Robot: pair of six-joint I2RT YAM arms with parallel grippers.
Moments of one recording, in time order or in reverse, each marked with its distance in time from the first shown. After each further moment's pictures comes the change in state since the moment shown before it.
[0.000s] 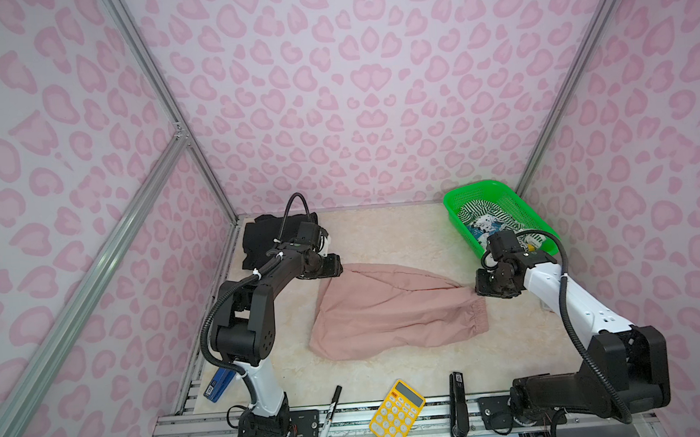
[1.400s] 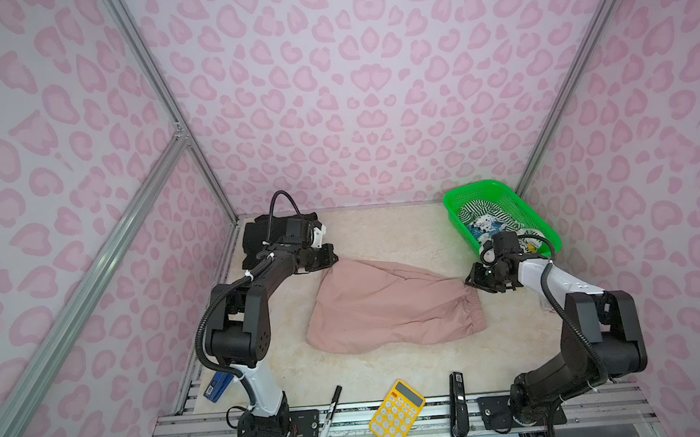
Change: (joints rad) left arm 0.065 -0.037 -0.039 0.156 0.196 -0.097; right arm -0.111 0.203 -0.051 0.333 -0.270 0.025
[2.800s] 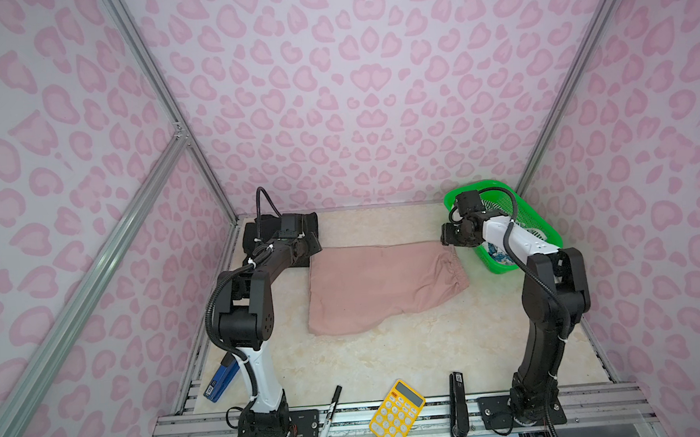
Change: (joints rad) left arm 0.067 0.140 0.118 0.106 -0.415 -0.176; right arm 0.166 0.365 0.601 -0.088 0.250 -0.064
